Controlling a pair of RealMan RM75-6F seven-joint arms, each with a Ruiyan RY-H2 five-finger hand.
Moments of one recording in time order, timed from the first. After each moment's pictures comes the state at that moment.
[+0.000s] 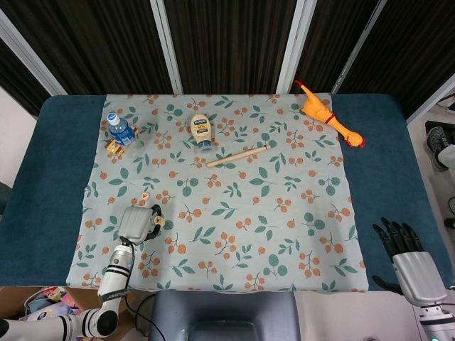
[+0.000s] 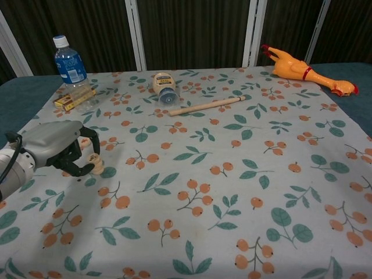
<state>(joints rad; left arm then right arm) -0.58 -1.70 -0.16 -1.42 1.01 1.16 0.54 0.01 -1.07 -0.05 -1.66 -1.65 1.50 -0.14</state>
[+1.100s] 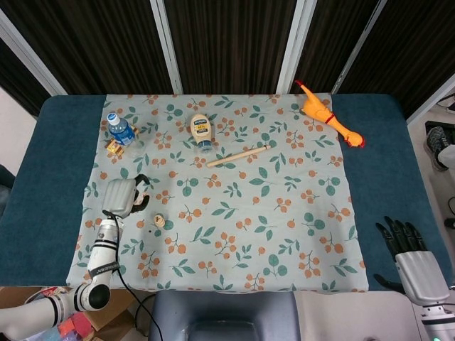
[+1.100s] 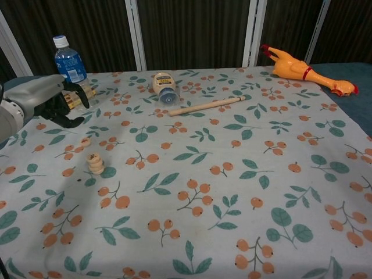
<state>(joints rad) -0.64 -1.61 -0.33 -1.36 0.95 1.07 0.40 0.00 -1.07 -0.04 -1.66 -1.64 1.51 -0.14</state>
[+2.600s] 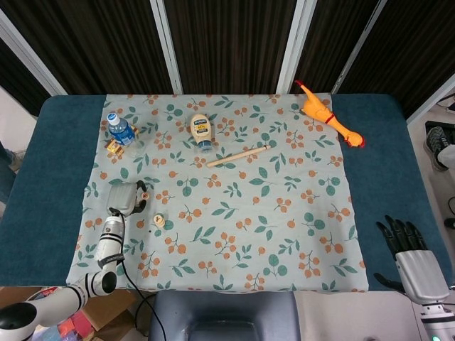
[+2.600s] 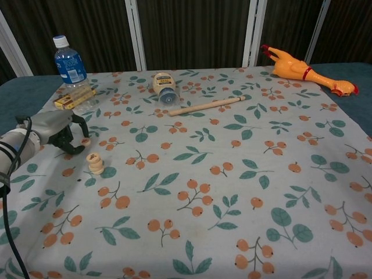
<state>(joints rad) -0.71 -1.82 -0.26 -0.88 0.98 0.90 0.26 0.01 -1.07 -0.04 -1.66 -1.63 1.50 -0.14</state>
